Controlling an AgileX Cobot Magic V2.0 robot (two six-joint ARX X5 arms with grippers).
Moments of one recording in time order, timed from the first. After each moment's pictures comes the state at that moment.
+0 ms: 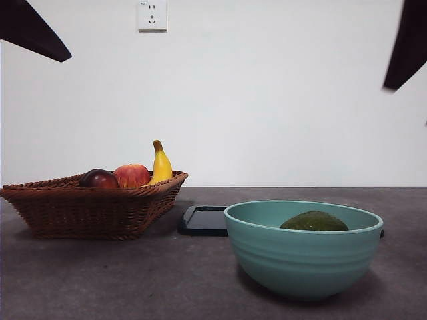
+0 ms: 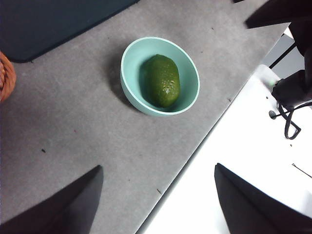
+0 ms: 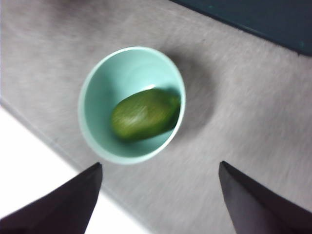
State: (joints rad) left arm -0.66 0.92 0.93 -0.83 0.42 -0.07; right arm 0.38 0.99 0.88 -0.96 -0.39 0.05
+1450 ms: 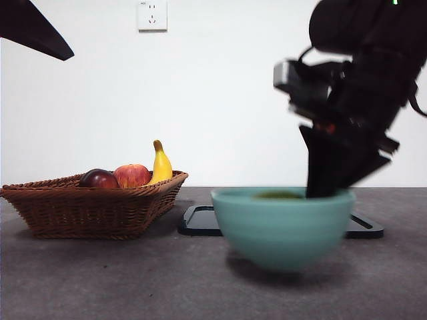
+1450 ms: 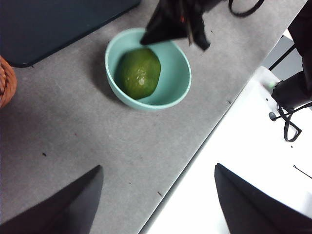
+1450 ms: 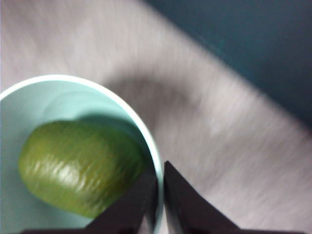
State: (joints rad) left arm -0.66 0.92 0.93 -0.82 0.42 -0.06; right arm 0.52 1.46 0.93 -0.58 -0.26 0.02
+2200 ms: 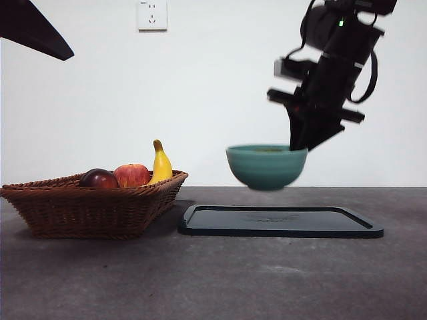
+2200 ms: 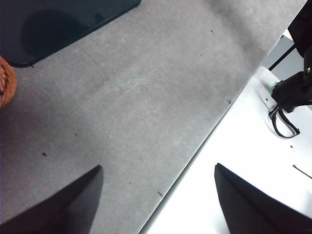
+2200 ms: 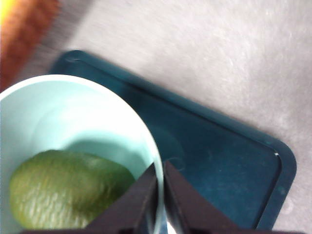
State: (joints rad) left arm -0.66 0.92 0.93 -0.82 0.42 -0.06; right arm 0.30 1.85 1.48 -0.62 -0.21 0.02
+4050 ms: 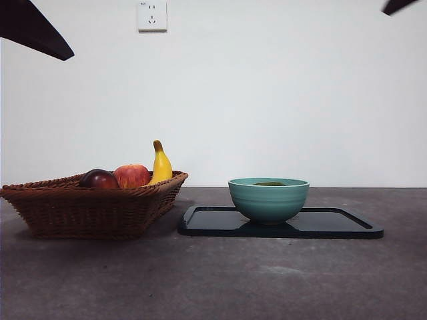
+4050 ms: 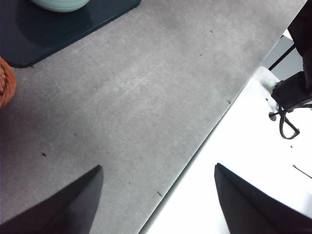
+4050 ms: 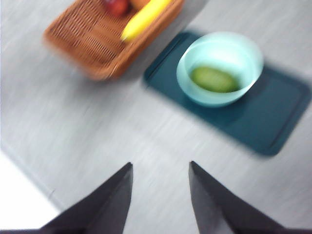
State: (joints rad) left arm -0.66 0.92 0.93 -0.82 0.42 -0.06; right arm 0.46 0.86 1.03 -0.91 -0.29 0.03
